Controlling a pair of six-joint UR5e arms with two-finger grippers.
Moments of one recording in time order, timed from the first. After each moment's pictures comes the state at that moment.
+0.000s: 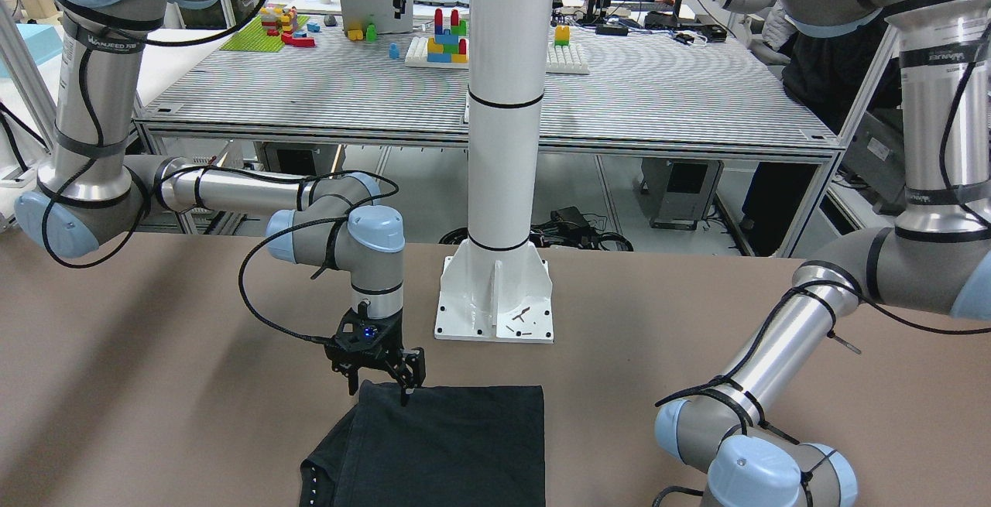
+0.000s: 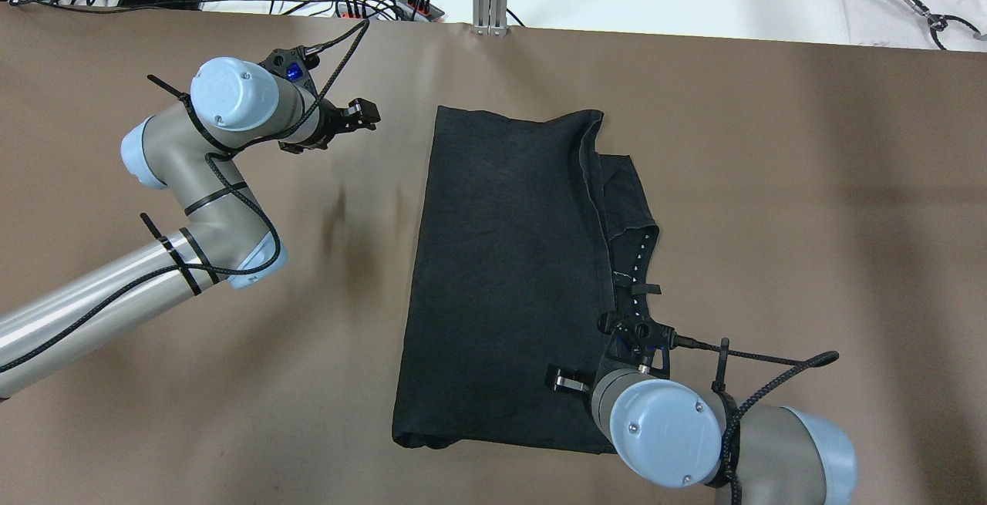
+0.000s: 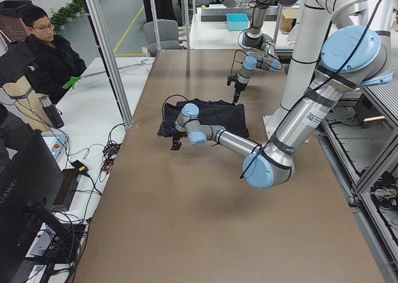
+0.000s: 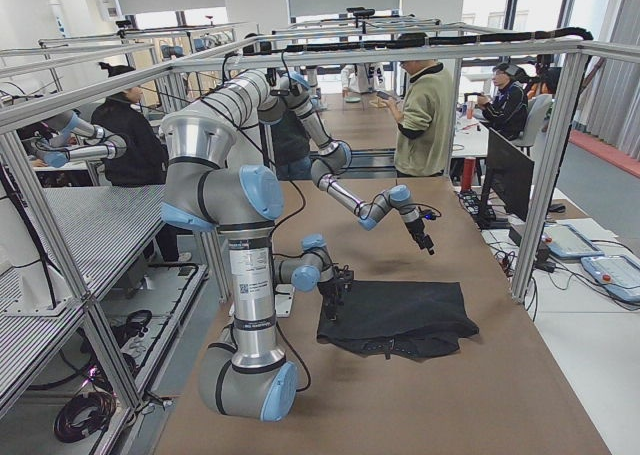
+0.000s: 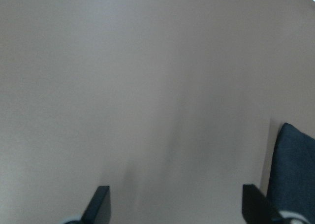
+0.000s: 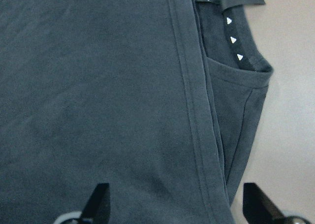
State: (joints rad) left arm -0.83 -2.27 -1.24 -2.24 -1.78 -1.45; right arm 0.29 -1.23 2.06 -1.60 1.48 1.62
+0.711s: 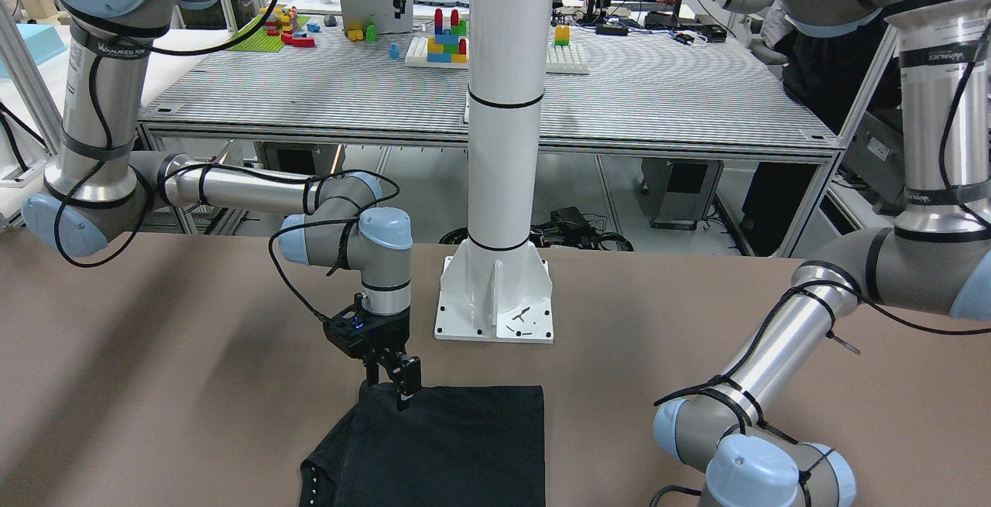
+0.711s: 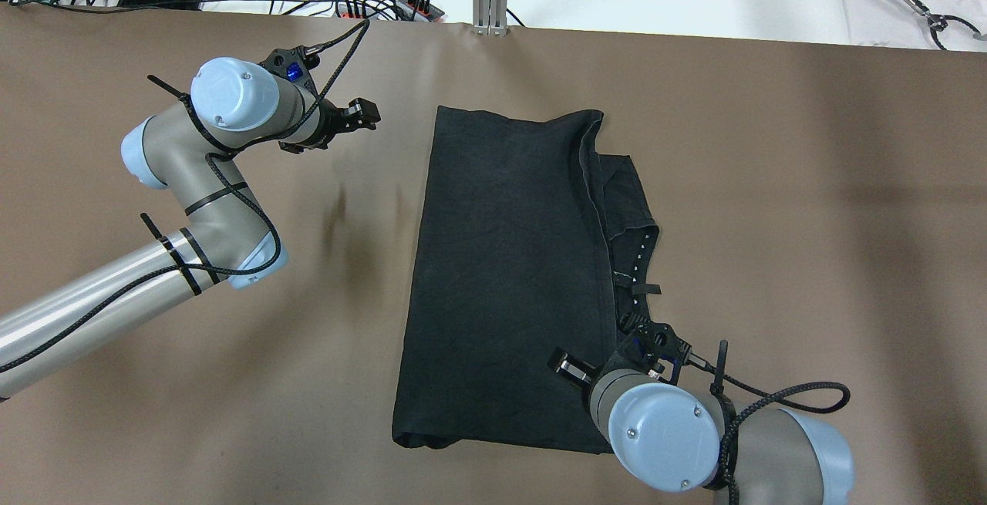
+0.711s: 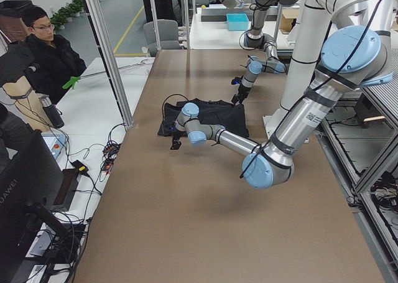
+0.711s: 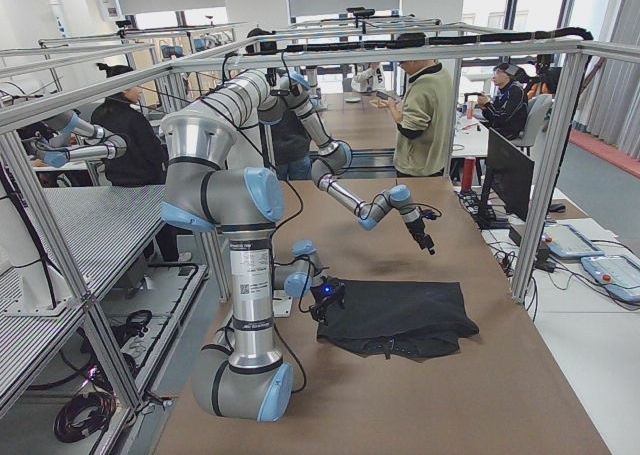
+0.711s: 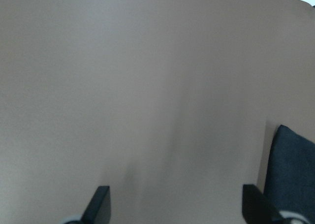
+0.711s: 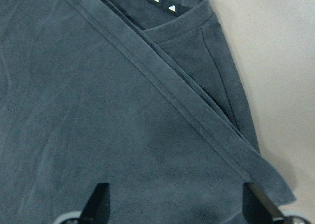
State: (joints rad) left arm -0.83 -2.27 -1.24 -2.24 -1.77 -1.45; right arm 0.21 -1.26 2.03 -1.54 1.37 2.22
